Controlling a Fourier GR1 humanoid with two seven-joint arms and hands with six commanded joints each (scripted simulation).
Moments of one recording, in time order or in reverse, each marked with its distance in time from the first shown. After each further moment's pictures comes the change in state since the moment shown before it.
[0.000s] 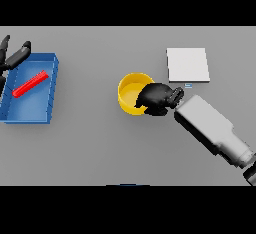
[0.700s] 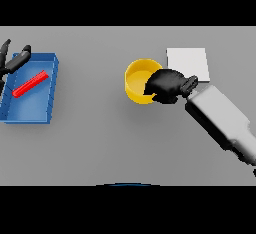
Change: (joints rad) left arm -0.005 0.070 0.106 0.044 -0.116 0.065 0.003; right arm -0.012 -0.079 -0.104 -0.109 -0.064 0.049 0.032
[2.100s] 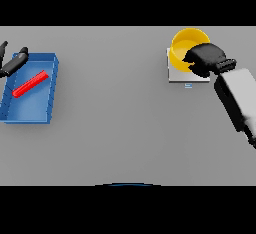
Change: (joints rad) left arm -0.067 0.078 0.068 0.120 -0.091 0.070 -0.003; right arm -0.111 -0.038 -0.210 0.469 0.026 -0.264 0.056
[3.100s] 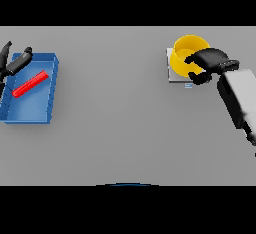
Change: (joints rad) left arm 0.021 -0.026 0.010 -0.039 0.001 0.002 0.031; right arm -0.034 0.015 -0.020 0.151 -0.008 0.044 -0.057
